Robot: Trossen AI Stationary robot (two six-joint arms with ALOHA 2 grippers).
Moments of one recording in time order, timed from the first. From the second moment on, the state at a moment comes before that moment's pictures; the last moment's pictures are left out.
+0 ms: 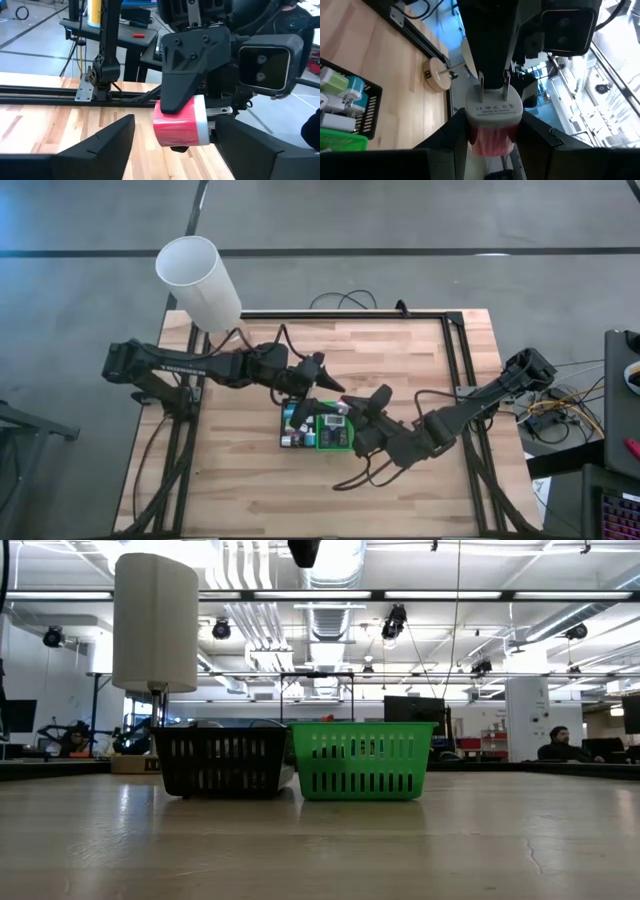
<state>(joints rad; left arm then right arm) -0.01 1.50 1.16 0.13 0.28 -0.16 0.52 1.56 1.22 -0.02 1.14 -0.74</state>
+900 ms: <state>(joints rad) -0.01 1.48 1.16 -0.03 0.28 -0.11 0.51 1.57 1.22 -0.08 1.09 -0.66</state>
